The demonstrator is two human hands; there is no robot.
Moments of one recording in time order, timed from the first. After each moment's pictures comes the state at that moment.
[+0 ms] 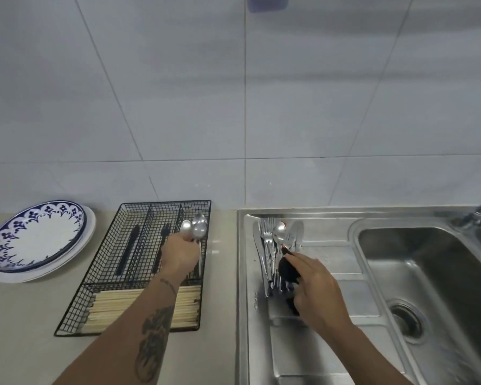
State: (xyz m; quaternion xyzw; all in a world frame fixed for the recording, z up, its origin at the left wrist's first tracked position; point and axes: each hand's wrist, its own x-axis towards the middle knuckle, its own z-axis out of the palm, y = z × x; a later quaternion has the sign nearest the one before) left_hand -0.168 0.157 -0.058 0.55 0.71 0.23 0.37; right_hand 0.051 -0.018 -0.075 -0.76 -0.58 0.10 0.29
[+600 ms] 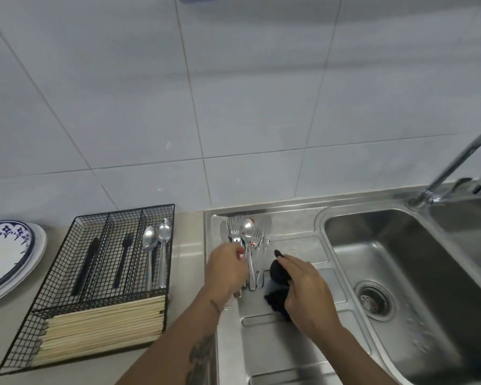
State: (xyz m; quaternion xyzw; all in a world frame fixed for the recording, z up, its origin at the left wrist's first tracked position) left_hand -0.041 0.088 -0.085 0.75 0.55 0.15 0.32; right_hand 0.079 -0.051 -0.078 -0.80 -0.52 0.09 0.28
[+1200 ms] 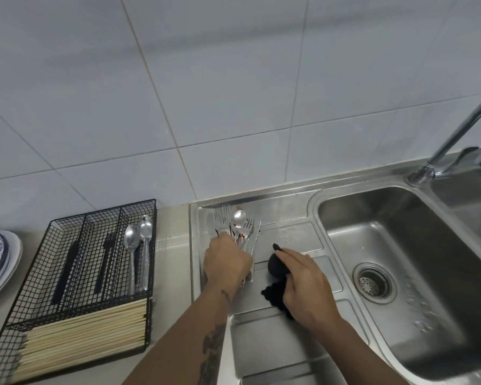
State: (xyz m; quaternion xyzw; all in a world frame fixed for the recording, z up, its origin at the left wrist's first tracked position) left_hand 0.003 0.085 -0.090 0.72 0.63 0.06 0.27; right_hand 0.105 -0.054 -0.106 -0.79 -0.51 0.12 0.31
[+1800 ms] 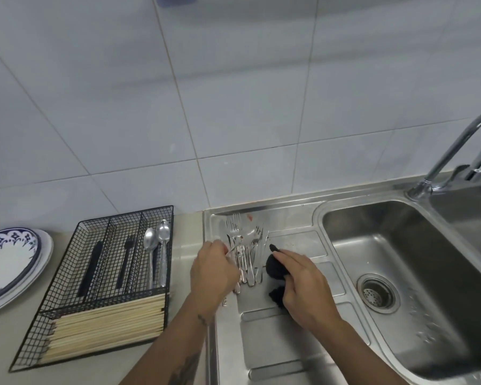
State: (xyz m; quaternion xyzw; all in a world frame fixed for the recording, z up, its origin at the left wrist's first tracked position) left_hand -0.056 0.066 -0.056 0.78 0.58 0.13 0.22; right_hand 0.089 -0.056 -0.088 -0.76 -0.54 0.10 0.35
